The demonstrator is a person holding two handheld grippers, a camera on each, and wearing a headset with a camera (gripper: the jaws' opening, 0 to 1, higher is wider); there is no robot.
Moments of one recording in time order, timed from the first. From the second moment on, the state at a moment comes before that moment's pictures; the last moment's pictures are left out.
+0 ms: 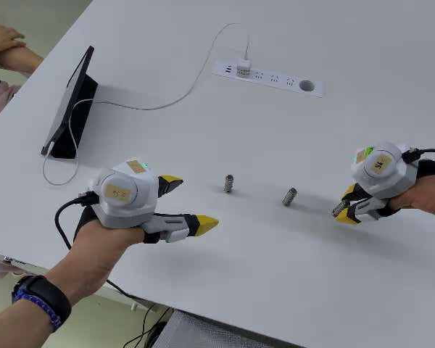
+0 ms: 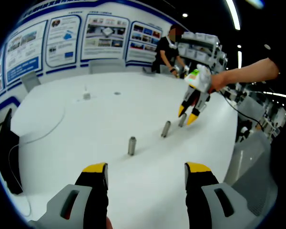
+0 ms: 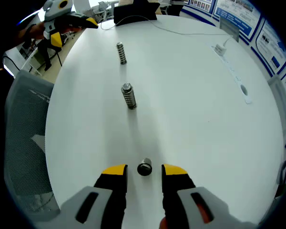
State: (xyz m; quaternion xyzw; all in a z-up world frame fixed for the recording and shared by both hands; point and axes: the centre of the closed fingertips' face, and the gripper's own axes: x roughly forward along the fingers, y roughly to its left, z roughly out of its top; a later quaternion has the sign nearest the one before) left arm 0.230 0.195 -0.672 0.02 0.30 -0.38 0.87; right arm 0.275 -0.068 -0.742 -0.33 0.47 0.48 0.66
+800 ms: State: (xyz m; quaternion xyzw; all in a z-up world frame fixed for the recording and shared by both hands) left arm 0.228 0.190 -0.671 0.02 0.30 -0.39 0.87; right arm 0.258 -0.082 -0.712 -0.14 0.44 0.39 0.80
